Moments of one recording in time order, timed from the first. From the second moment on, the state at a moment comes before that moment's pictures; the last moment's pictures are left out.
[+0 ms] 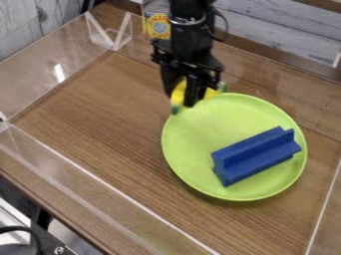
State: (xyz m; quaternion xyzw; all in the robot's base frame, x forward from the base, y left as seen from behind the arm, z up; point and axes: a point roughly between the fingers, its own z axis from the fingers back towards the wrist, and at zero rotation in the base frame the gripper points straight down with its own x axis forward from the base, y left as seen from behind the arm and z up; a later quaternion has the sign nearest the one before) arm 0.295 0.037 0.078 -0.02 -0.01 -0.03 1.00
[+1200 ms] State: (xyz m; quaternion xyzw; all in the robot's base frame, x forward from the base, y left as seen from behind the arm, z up) arm 0.284 0.076 0.074 0.00 -0.02 -0.02 1.00
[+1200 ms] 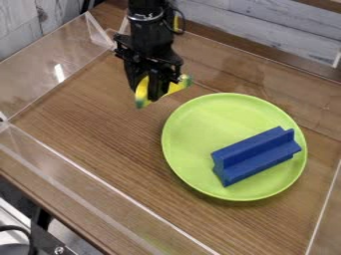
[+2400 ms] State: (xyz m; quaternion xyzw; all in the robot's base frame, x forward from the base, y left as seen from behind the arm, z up) arm 0.281 0.094 0.048 0.00 -0.02 0.00 1.00
